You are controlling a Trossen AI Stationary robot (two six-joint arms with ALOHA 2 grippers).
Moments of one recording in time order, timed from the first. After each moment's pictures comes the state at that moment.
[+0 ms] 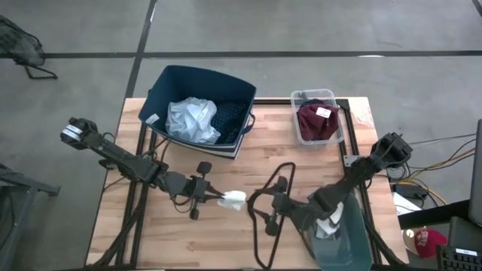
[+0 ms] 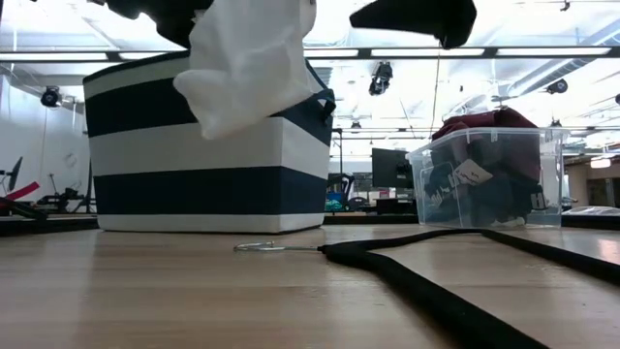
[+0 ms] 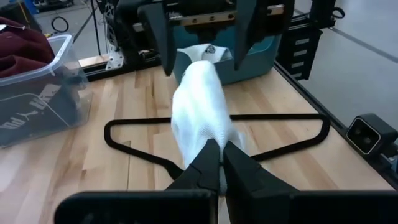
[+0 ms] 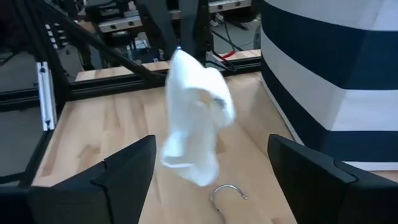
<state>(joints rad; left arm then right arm) -0.45 1.18 0.69 0.17 -0.27 0.03 0.61 1.67 0.95 0.36 0.85 0.36</state>
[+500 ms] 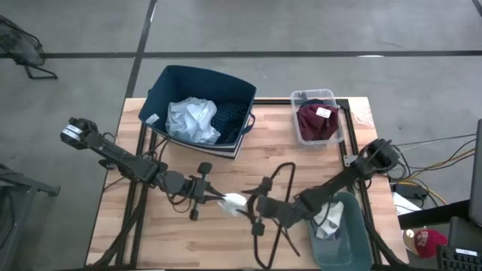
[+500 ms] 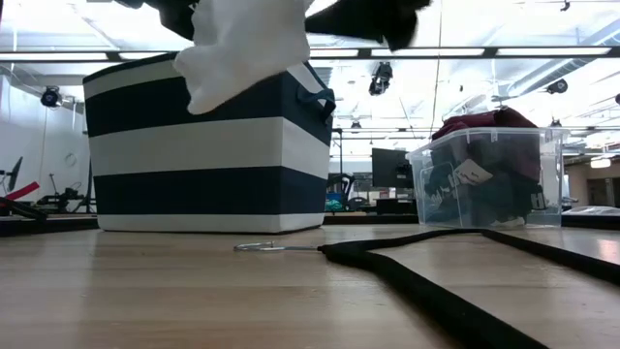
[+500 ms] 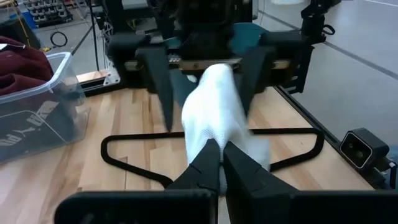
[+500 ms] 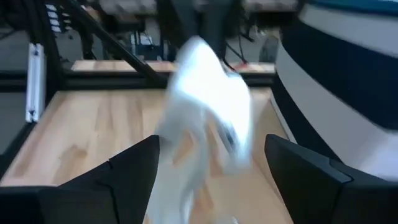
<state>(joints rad) -0.45 1.18 0.69 0.23 -0.25 0.04 0.53 1.81 1.04 0.46 0.76 0.17</state>
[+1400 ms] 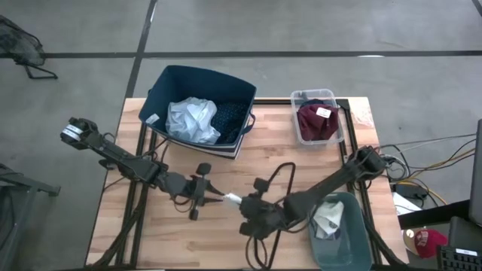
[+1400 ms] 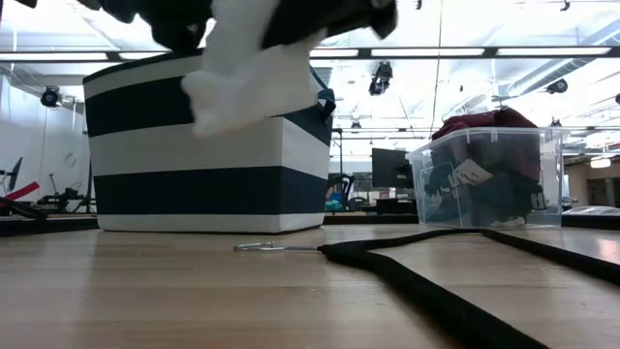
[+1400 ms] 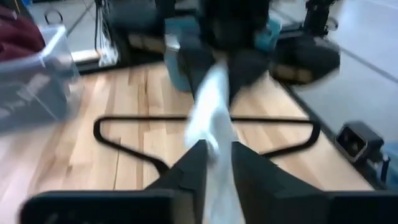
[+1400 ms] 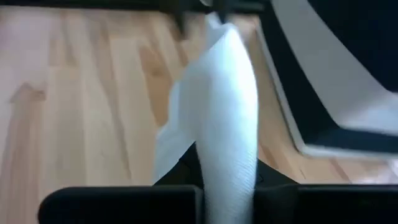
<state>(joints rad) -0.45 1.18 0.67 0.21 -0.25 -0.03 0.51 1.98 1.52 -0.36 0.76 0.42</state>
